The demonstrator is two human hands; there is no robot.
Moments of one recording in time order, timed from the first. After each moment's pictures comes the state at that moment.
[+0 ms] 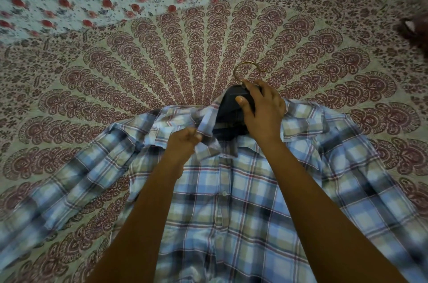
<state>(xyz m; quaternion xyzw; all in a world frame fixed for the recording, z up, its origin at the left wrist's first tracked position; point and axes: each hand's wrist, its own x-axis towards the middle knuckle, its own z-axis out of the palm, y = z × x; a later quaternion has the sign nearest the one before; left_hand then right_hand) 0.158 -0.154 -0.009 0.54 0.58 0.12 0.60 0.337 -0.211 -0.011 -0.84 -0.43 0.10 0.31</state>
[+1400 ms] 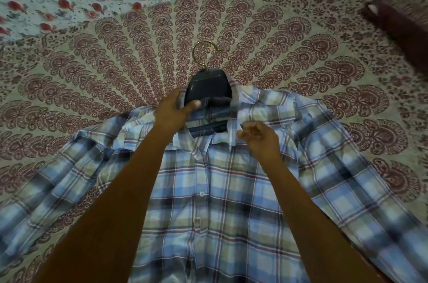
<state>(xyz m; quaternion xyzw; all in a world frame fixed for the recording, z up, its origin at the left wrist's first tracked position) 0.229 -0.120 -0.021 0.73 0.49 0.15 0.46 0.351 -0.288 -0.055 -0.76 -0.12 0.36 0.52</state>
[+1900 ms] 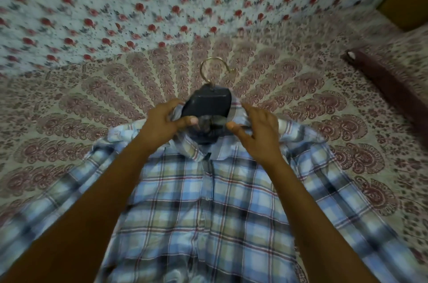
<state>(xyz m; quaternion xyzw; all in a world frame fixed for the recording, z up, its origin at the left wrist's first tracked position) 0.175 -0.150 0.091 0.79 0.39 0.16 0.45 0.346 -0.295 0.040 -0.79 -0.46 0.14 0.39</state>
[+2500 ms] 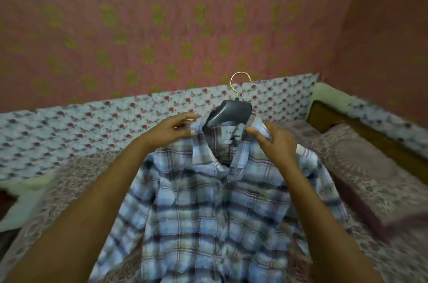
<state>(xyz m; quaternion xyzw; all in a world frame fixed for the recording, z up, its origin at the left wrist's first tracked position) 0.019 -0.266 0.445 0.85 0.25 0.13 0.44 0.221 -0.447 0.405 -0.82 -0.42 -0.08 0.38</state>
